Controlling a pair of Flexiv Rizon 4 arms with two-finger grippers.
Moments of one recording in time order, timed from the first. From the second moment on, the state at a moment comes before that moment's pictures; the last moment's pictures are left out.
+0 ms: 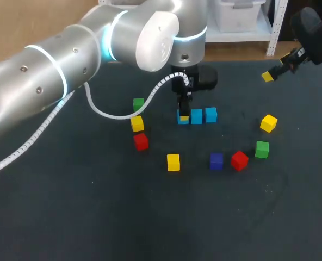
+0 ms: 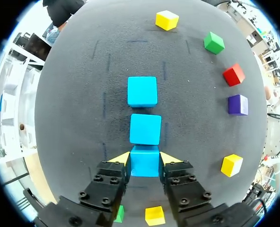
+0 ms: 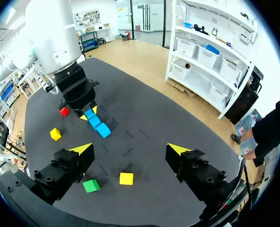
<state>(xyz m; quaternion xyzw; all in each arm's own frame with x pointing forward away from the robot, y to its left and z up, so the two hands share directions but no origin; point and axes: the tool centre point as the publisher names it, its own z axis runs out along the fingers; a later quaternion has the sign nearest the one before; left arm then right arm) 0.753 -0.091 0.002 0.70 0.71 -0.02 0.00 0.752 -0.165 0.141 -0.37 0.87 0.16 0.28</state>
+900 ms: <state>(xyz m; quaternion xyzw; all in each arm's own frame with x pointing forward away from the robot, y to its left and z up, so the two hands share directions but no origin) 0.746 -0.091 0.002 0.69 0.73 -0.04 0.00 0.752 -0.165 0.141 -0.37 0.87 0.16 0.28</state>
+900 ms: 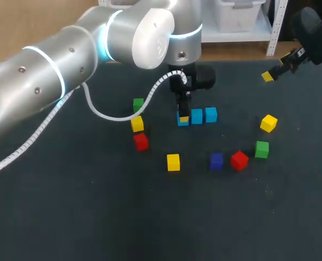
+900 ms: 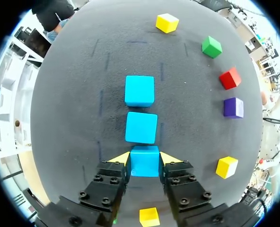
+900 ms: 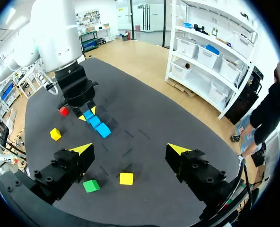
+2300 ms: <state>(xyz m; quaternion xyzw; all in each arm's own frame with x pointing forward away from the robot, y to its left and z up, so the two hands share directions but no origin) 0.752 -0.084 0.017 0.67 0.74 -0.05 0.00 0.752 -0.165 0.141 -0.37 0.87 0.16 0.28</state>
